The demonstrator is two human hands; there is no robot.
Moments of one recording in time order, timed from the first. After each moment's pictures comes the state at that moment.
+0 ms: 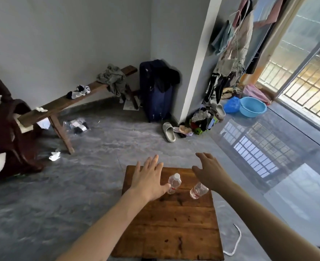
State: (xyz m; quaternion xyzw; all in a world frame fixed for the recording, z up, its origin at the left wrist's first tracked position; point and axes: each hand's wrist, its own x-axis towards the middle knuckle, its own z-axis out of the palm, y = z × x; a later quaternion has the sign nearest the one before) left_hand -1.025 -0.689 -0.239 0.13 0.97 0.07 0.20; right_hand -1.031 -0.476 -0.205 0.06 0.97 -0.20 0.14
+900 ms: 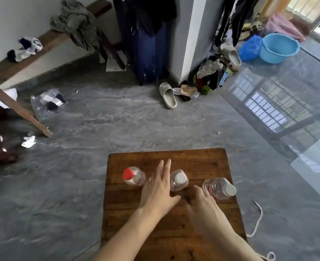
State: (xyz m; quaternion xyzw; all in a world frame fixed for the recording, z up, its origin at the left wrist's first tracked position) left_hand -1.112 -0.623 -0.499 0.11 0.94 0.19 0.26; right_hand -1.055 -0.474 -0.463 0.16 0.89 -0.29 0.30
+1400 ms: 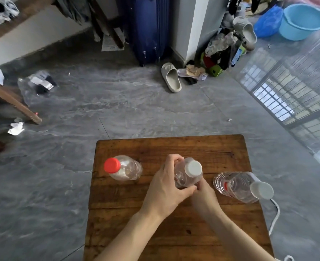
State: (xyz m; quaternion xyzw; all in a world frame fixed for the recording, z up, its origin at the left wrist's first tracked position) left_hand -1.109 -0.608 -0.592 0.06 0.87 0.45 0.16; right_hand -1.081 -0.472 -0.616 0.28 0.78 -0.49 0.27
